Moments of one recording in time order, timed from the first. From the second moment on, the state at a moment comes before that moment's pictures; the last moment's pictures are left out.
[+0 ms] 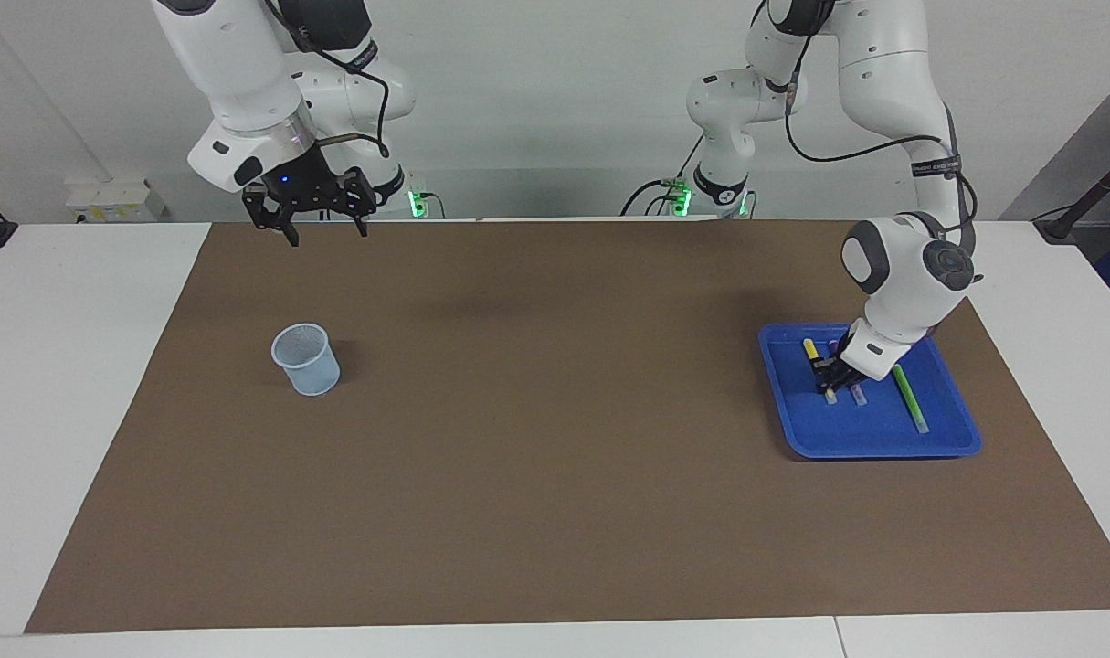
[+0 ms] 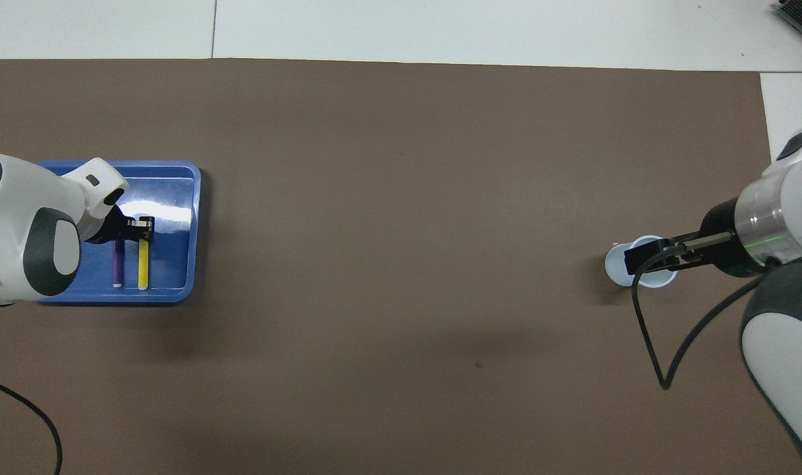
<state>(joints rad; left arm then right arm) 0.11 0.28 -0.06 -2.04 -0.03 2.30 0.08 0.12 -0.10 0.02 -1.73 0.04 1.56 0.00</state>
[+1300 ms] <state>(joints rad) 0.10 0.21 -0.10 -1.85 -0.09 2.10 -0.24 0.14 -0.10 0.02 -1.74 0.20 1.63 0.01</state>
